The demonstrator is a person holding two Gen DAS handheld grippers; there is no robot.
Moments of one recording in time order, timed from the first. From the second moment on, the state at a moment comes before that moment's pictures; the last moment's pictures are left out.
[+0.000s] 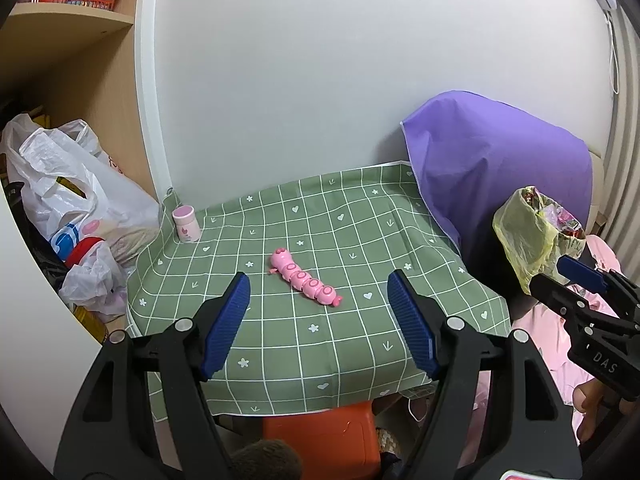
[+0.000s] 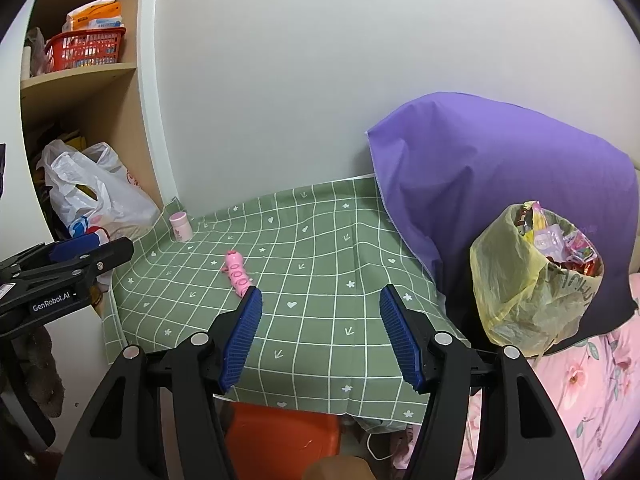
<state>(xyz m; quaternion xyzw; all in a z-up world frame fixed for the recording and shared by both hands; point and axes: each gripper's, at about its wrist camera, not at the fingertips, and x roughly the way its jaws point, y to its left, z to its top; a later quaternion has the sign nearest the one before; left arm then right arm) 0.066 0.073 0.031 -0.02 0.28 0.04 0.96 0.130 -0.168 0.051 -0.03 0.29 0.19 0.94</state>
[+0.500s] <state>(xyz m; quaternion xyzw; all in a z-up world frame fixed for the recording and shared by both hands) 0.064 0.074 0.033 -0.01 0.28 0.04 0.96 0.131 -0.162 0.050 -0.03 0.29 0.19 0.94</state>
